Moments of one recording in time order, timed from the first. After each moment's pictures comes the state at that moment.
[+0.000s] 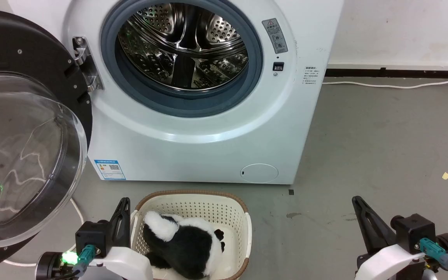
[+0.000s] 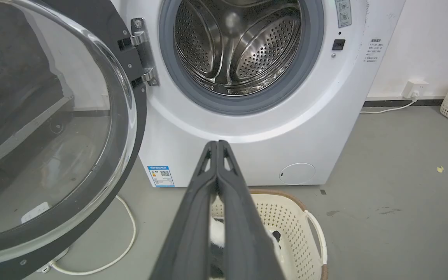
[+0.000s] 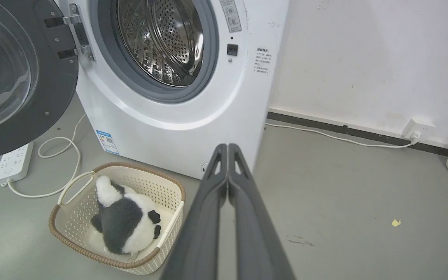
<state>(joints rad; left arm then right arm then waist) 0.02 0.05 0.00 0.00 -0.01 0.00 0.00 0.01 -0.05 0.00 0.00 0.01 0.13 0.00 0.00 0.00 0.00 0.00</state>
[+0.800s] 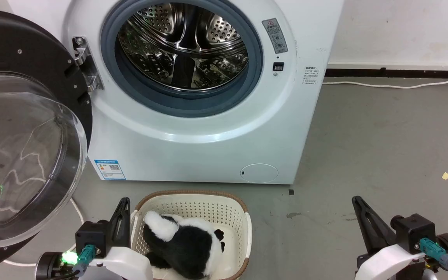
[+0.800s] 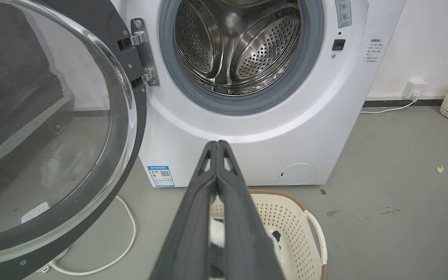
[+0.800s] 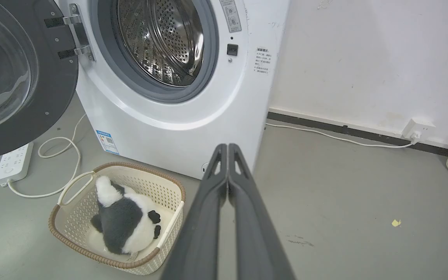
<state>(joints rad) 0.02 0.05 0.00 0.00 -0.01 0.00 0.00 0.01 -0.05 0.00 0.00 0.01 0.13 0.00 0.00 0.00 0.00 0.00</state>
